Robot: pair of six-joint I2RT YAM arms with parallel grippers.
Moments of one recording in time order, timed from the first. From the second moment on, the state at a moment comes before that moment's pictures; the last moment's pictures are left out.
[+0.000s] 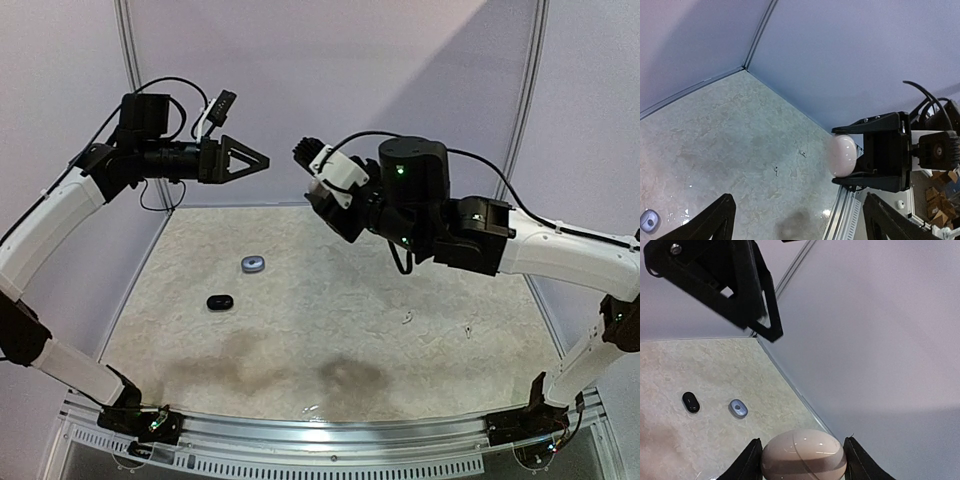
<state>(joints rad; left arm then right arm) -0.46 1.40 1.55 -0.51 0.77 -0.27 1.15 1.56 1.50 -0.10 0.48 -0.45</state>
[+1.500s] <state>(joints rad) -0.58 1.32 1.42 -0.54 0.73 0.01 1.16 1.67 1.65 -0.24 0.22 -0.30</state>
